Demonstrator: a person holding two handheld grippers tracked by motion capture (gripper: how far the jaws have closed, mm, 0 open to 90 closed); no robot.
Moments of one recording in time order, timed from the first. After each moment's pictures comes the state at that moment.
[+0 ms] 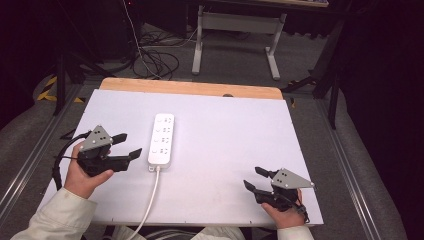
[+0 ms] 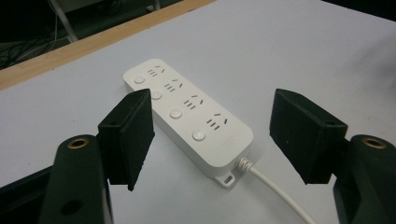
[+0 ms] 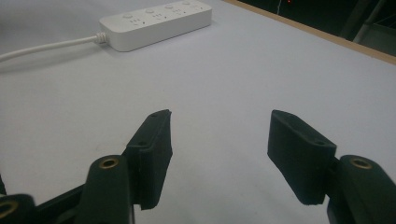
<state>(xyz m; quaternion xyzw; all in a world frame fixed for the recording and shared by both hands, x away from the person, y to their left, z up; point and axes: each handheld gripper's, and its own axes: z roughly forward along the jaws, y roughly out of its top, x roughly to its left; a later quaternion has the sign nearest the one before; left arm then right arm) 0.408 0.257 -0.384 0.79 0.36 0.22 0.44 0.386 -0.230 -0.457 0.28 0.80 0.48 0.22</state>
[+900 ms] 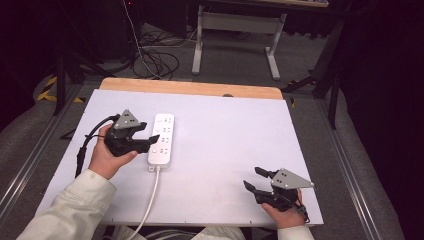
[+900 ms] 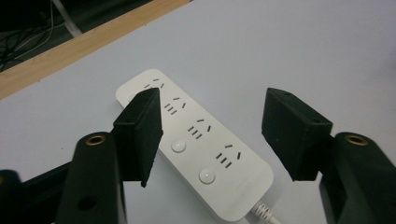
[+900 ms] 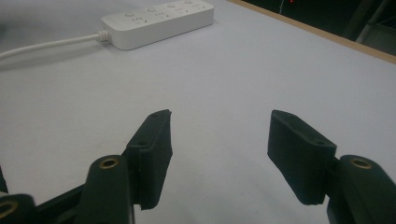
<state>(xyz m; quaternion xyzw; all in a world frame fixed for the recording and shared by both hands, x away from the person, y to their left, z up) 0.461 0.217 -0.383 0.81 0.37 0.22 0.40 0.387 -0.230 -0.458 0.27 0.80 0.48 0.22</state>
